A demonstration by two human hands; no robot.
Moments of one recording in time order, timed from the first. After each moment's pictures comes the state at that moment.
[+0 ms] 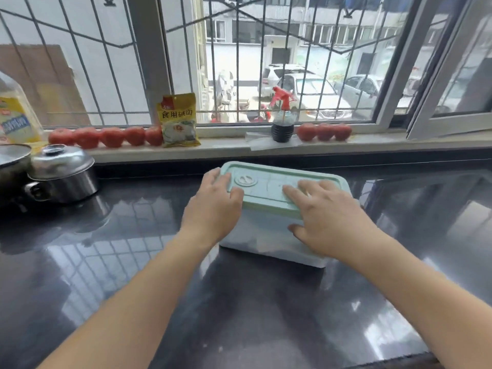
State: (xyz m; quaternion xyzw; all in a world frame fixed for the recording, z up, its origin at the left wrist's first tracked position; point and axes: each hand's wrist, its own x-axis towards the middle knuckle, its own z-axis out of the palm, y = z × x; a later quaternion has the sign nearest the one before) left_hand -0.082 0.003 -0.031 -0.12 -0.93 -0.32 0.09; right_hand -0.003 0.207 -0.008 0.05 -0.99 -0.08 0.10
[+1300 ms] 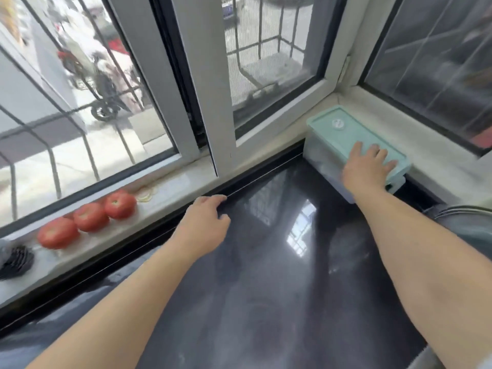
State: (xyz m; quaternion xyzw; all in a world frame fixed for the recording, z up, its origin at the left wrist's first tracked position) left_hand -0.285 0.635 0.063 -0.26 -0.91 -0.21 -0.25; right_hand -0.172 0.996 0.003 -0.50 -0.86 -0.05 -0.05
